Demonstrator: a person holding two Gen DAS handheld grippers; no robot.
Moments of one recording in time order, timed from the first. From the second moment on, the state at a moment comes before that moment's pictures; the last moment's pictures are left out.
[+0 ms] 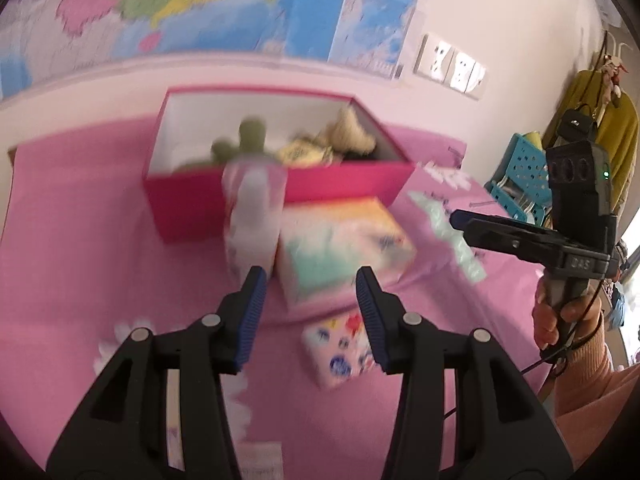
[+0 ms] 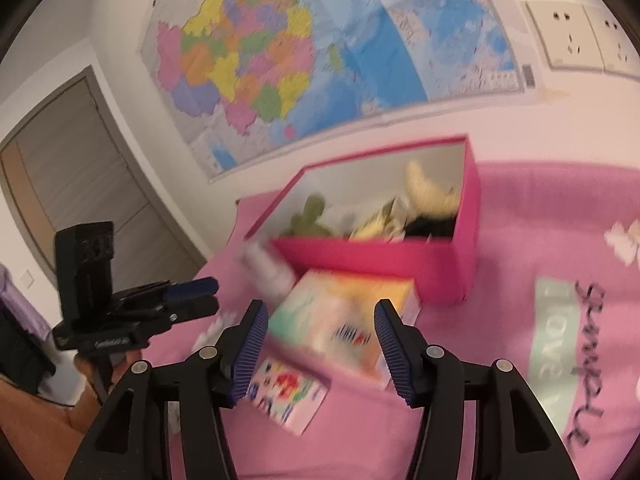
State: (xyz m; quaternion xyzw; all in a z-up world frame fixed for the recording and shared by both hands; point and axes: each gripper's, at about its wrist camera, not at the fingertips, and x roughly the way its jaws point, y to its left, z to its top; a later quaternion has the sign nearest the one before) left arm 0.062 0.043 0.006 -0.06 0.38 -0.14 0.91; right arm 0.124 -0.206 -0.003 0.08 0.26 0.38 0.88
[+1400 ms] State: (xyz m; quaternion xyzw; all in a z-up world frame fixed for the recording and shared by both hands) left arm -0.054 0.127 -0.059 -0.13 0.48 -0.07 0.87; right arm 0.071 -0.057 -0.104 0.01 0.41 0.53 0.74
